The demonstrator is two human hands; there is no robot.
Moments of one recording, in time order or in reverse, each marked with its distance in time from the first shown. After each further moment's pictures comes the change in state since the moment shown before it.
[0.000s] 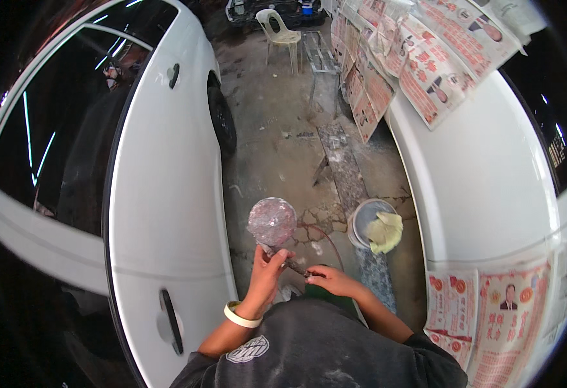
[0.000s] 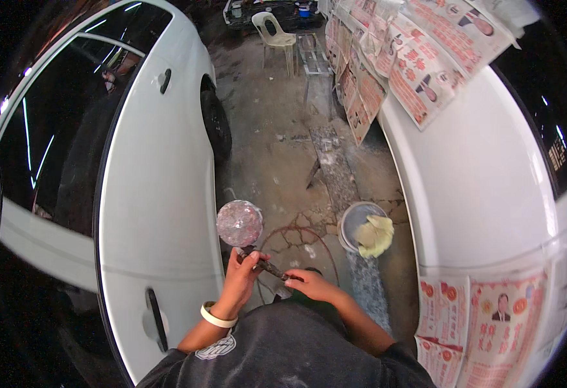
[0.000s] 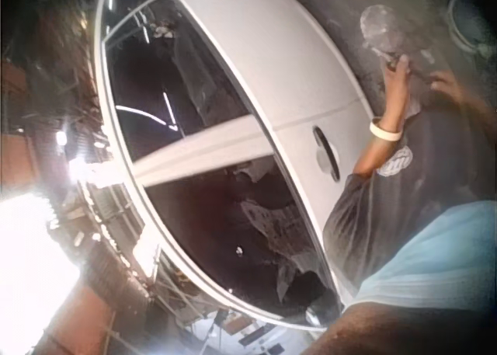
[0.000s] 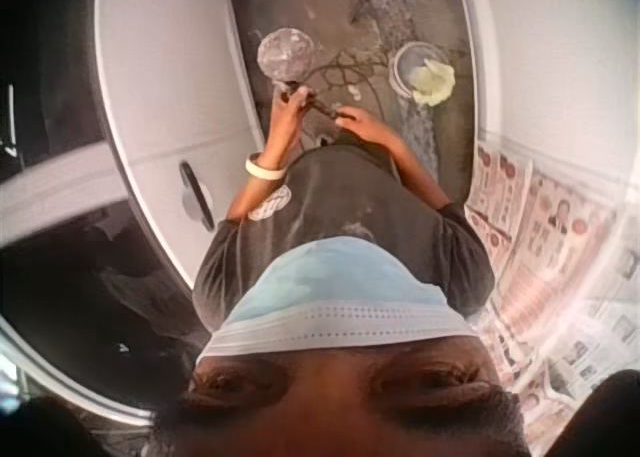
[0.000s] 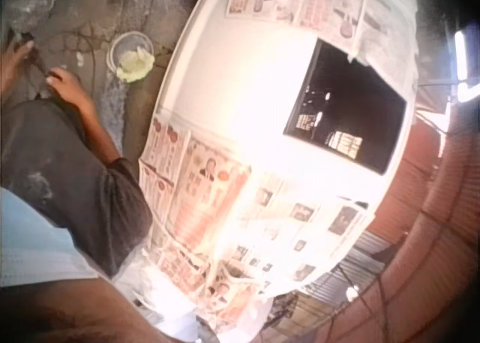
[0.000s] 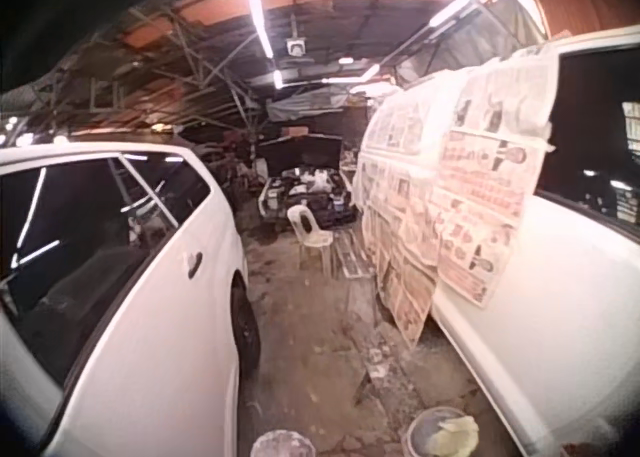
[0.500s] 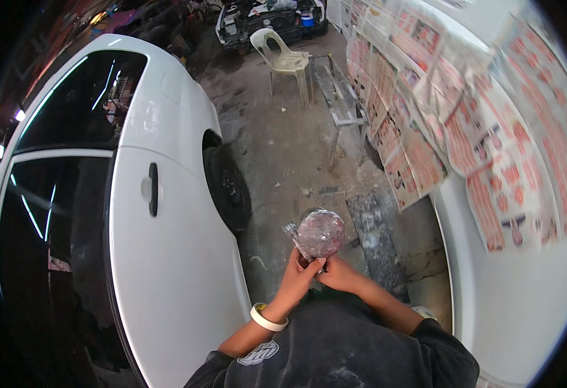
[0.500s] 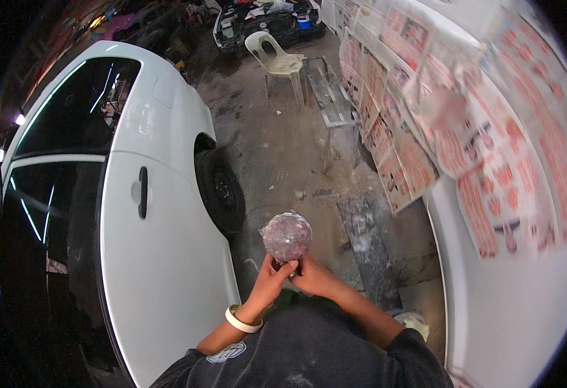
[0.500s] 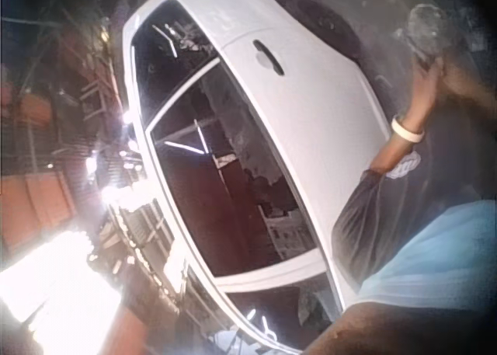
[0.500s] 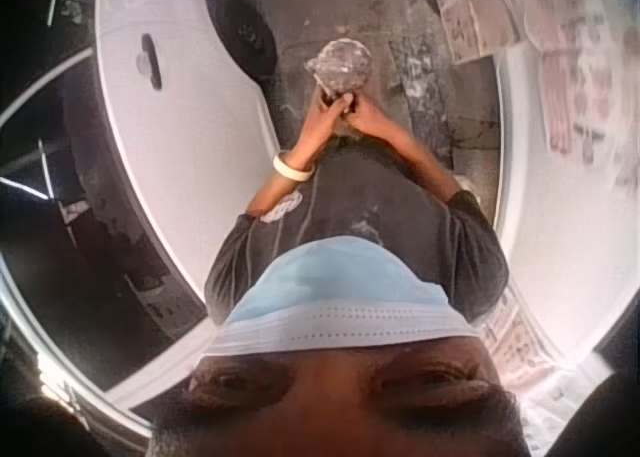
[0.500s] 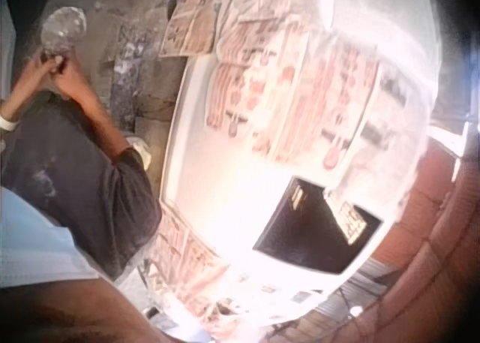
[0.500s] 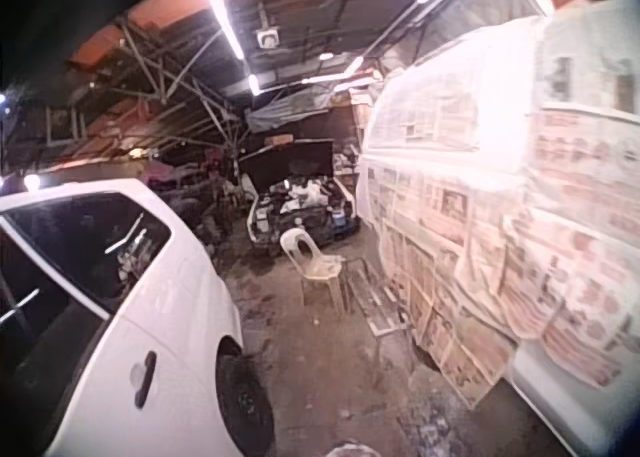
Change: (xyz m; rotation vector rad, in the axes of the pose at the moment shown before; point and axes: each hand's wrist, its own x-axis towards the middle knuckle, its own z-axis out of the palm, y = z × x) left_hand 0.500 0.175 0.084 0.264 -0.158 0.008; right_hand 0.424 -0.221 -0.298 -0.120 0.196 -0.261
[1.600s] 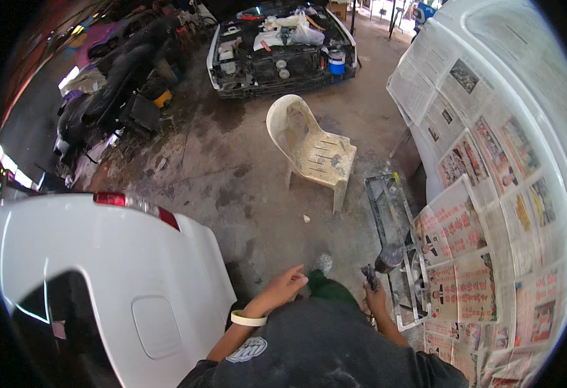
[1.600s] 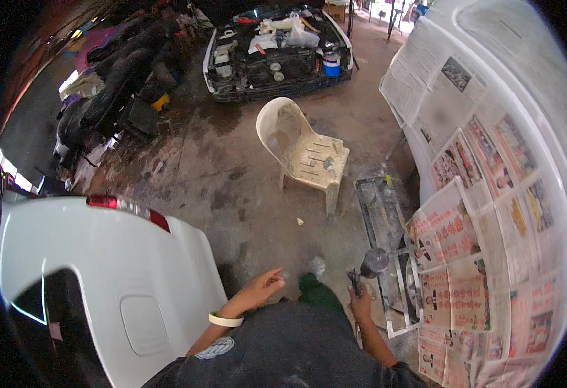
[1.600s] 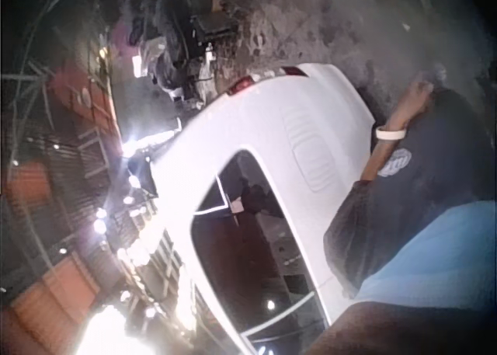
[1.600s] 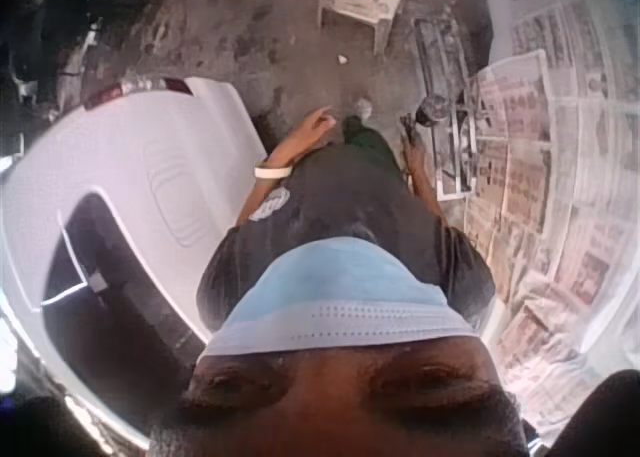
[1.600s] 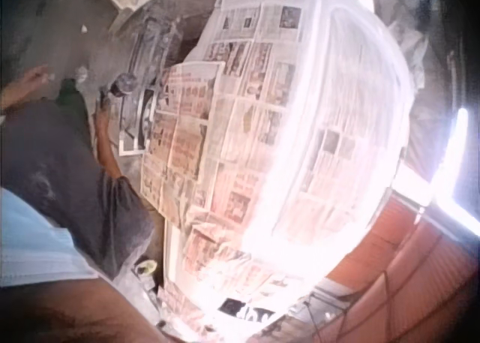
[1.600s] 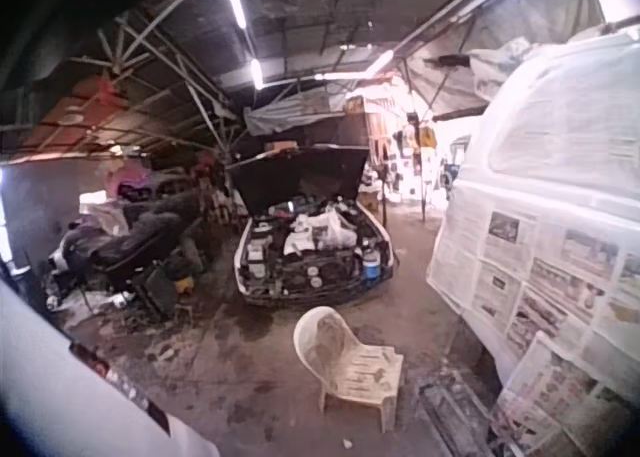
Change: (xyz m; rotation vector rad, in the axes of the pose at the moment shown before) left_hand 0.989 0.380 -0.266 0.743 -0.334 -0.174; right_hand 0.866 0.162 -0.409 0.087 0.815 0.489
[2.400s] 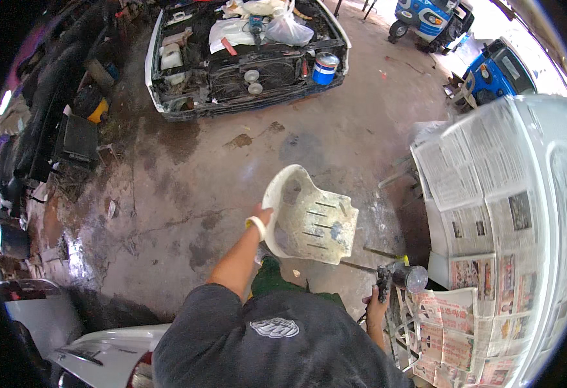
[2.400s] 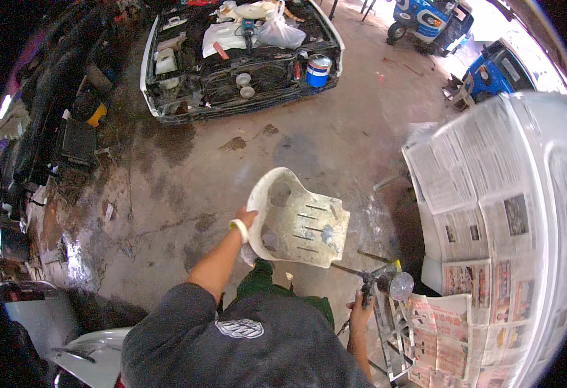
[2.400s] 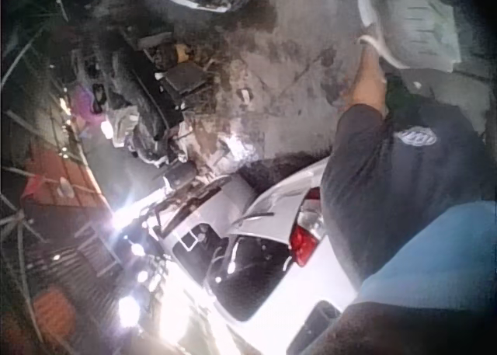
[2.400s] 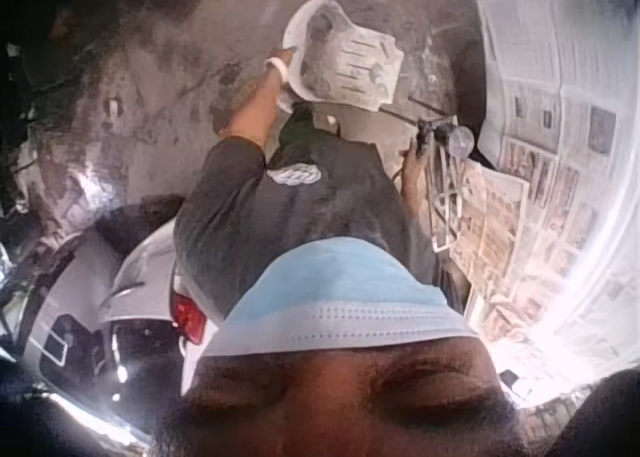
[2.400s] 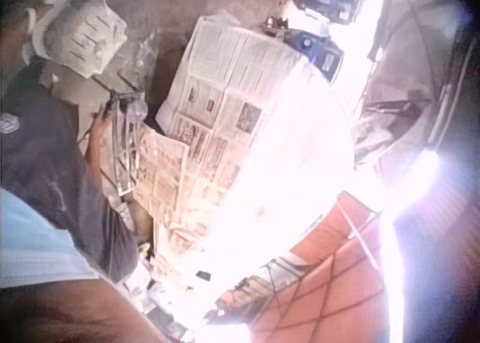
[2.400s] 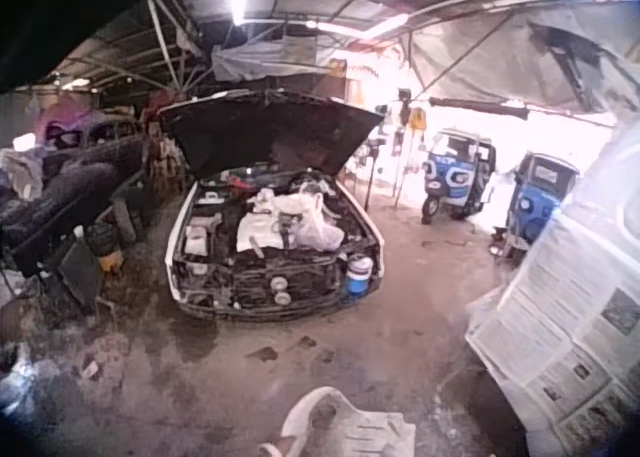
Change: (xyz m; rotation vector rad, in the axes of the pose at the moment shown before) left_hand 0.737 -0.066 -0.427 -0.263 0.322 -0.147; right_hand 0.396 -0.288 0.204 0.180 0.585 0.105
